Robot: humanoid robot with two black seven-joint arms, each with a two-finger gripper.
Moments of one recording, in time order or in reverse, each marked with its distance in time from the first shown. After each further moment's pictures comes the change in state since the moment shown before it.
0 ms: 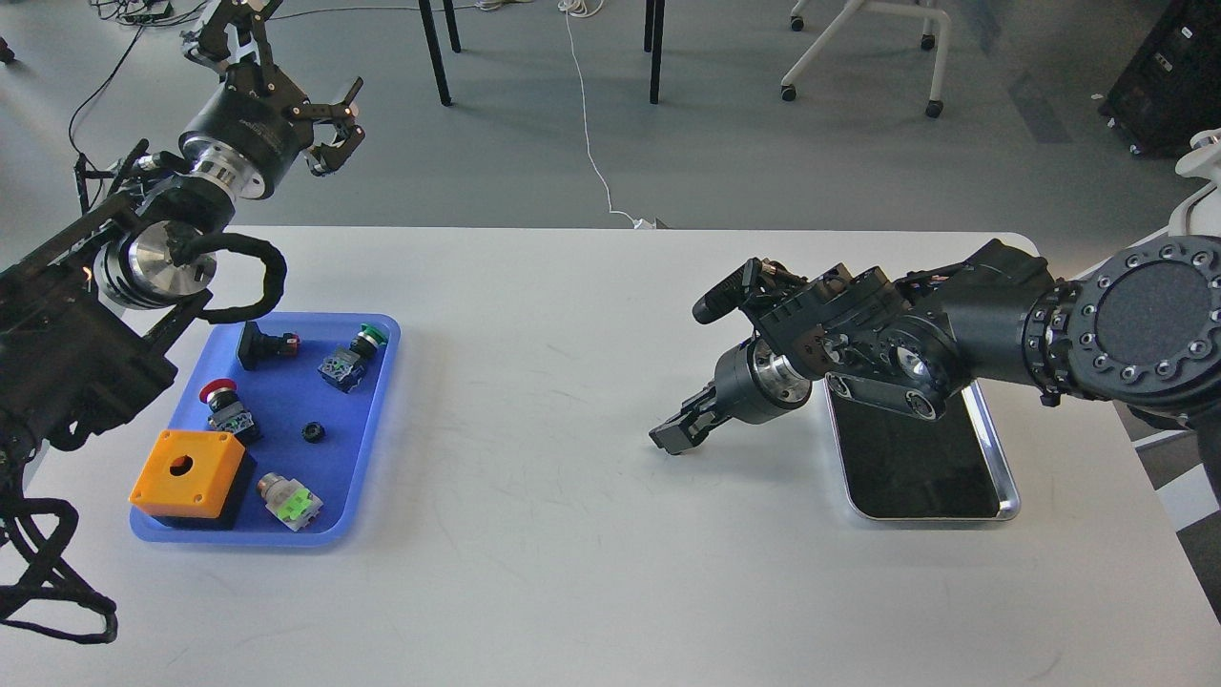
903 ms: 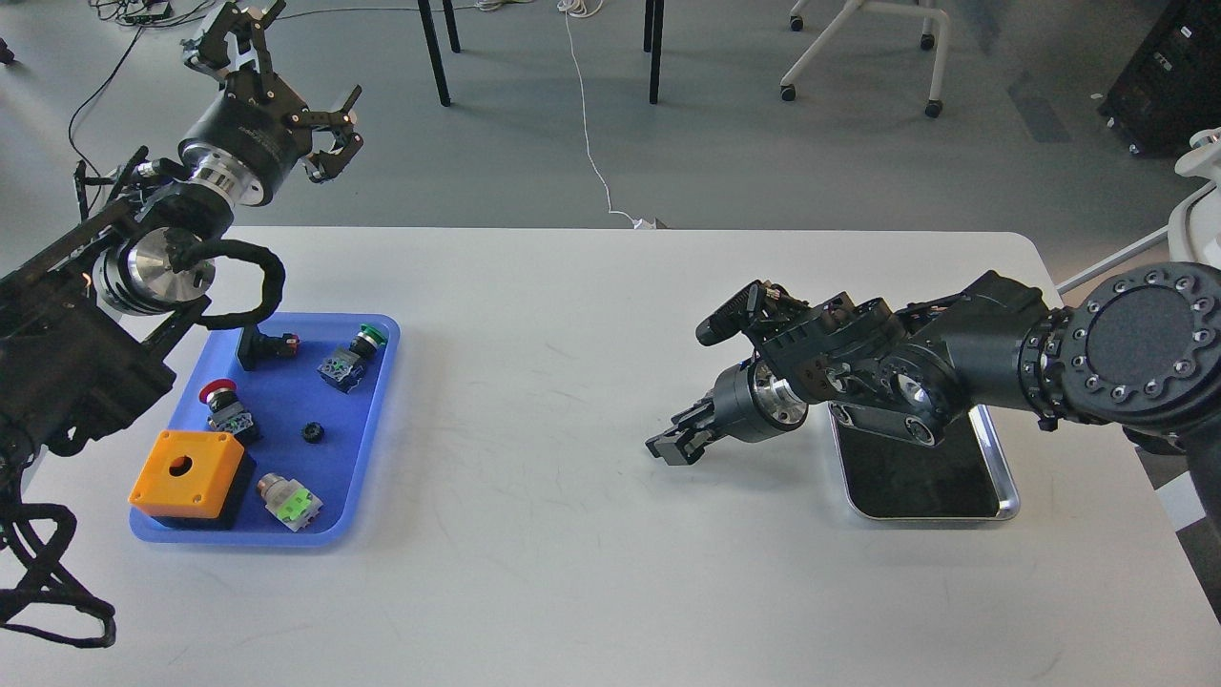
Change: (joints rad) left arm 0.012 0.003 0.000 0.000 0.002 -0.001 0.000; right arm -0.055 0.000 -0.002 0.000 -0.009 -0.097 0.000
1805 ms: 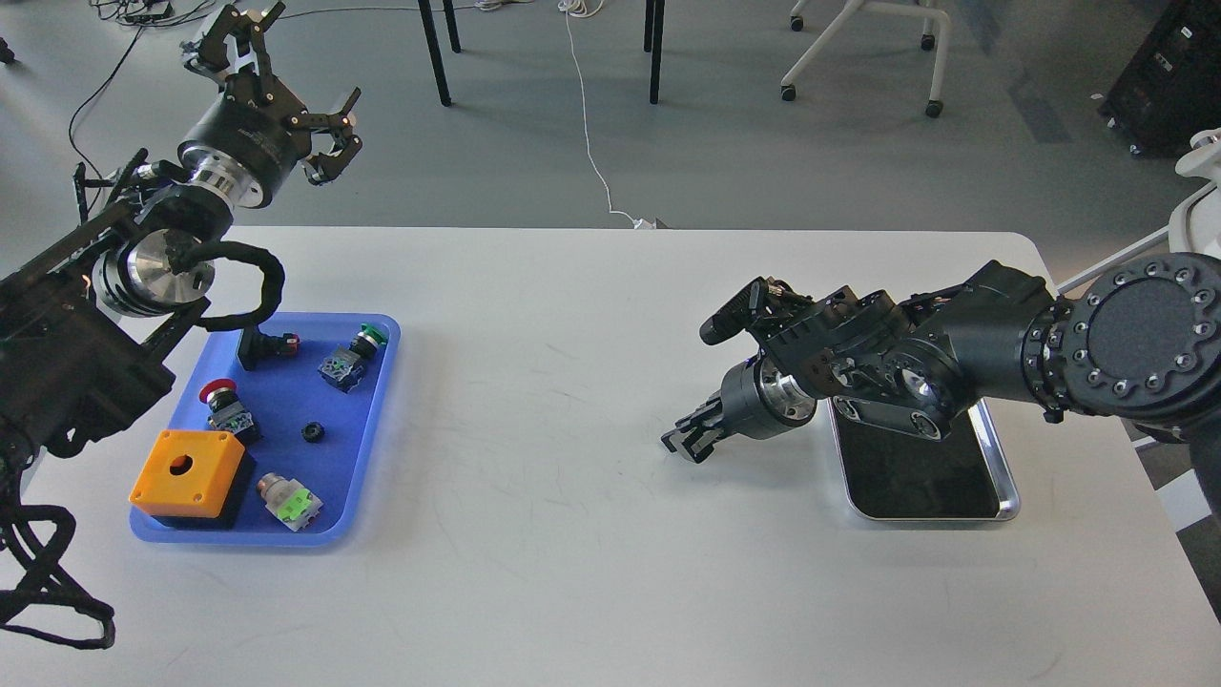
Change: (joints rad) left arm 0.002 0.002 0.000 0.000 0.000 0.001 0.000; right arm 0.055 0.001 -0.035 0.009 -0.002 0.011 0.000
